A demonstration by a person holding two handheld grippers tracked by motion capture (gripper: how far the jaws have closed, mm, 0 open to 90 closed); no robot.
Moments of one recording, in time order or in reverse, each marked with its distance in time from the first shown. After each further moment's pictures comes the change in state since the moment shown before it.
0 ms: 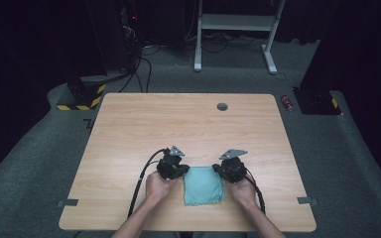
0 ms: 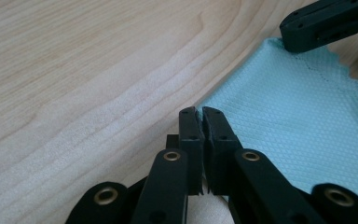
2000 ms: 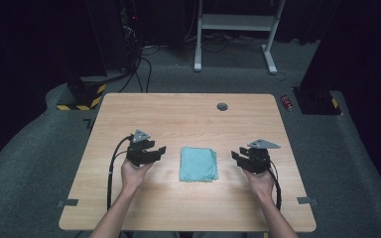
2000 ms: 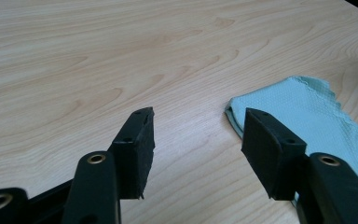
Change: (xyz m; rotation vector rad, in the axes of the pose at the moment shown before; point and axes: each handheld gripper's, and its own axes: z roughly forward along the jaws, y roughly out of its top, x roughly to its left) left arm 0.060 -0.010 -0.077 -0.241 0.214 -0.134; right arm -0.052 -0.006 -0.051 -0.186 -0.144 0.195
